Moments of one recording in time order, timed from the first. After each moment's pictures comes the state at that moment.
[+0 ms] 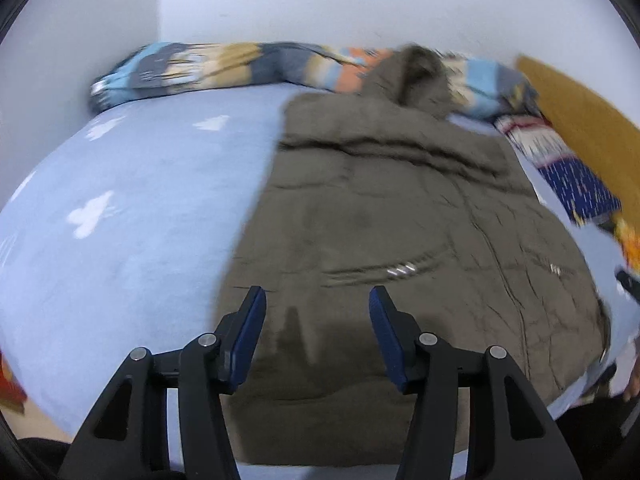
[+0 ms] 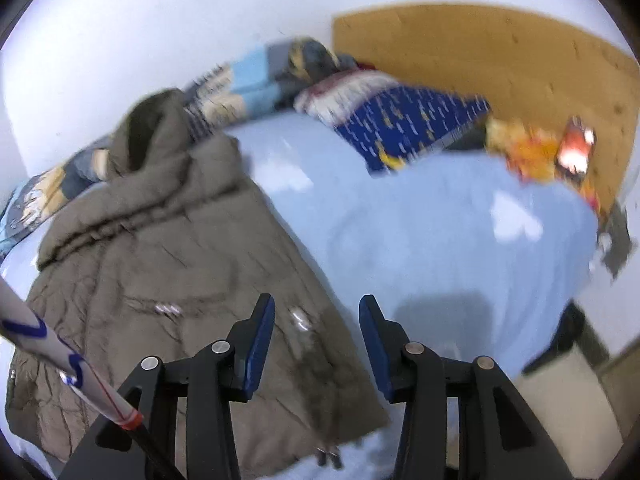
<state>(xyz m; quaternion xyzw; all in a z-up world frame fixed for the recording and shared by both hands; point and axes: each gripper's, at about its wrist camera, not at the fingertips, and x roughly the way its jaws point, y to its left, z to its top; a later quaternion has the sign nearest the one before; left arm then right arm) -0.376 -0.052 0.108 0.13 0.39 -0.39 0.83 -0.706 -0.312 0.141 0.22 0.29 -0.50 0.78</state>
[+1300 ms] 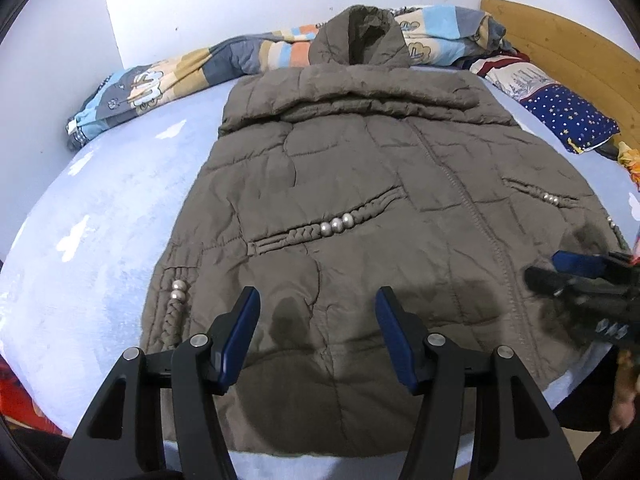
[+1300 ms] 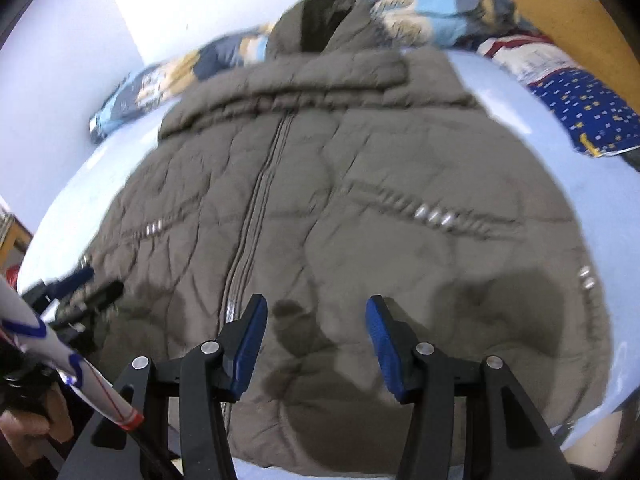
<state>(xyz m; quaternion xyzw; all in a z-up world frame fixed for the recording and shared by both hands) -0.438 -0.086 0.089 0.22 0.36 -0.39 0.82 -0.574 -0.253 0.079 0.23 0.44 -0.27 0.82</state>
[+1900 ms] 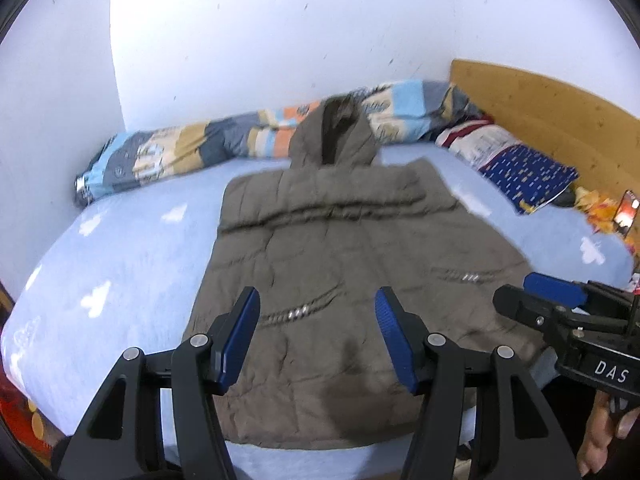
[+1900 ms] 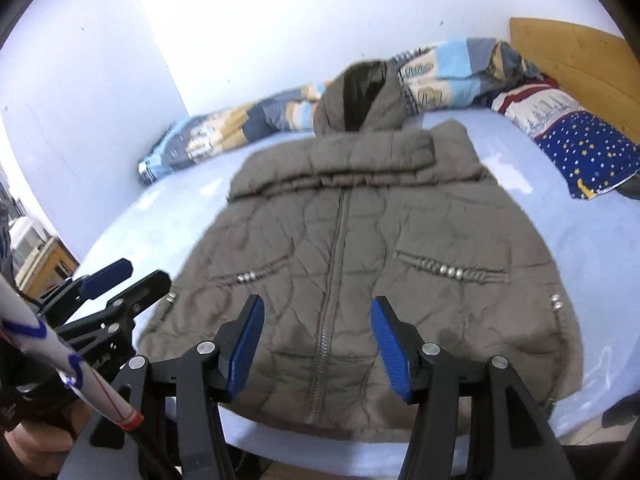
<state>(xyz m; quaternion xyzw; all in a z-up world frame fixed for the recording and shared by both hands) -0.497 -0.068 0.211 0.17 0.26 -0.44 0.84 -0.615 -0.202 0.194 0.23 0.30 -0.26 0.89</state>
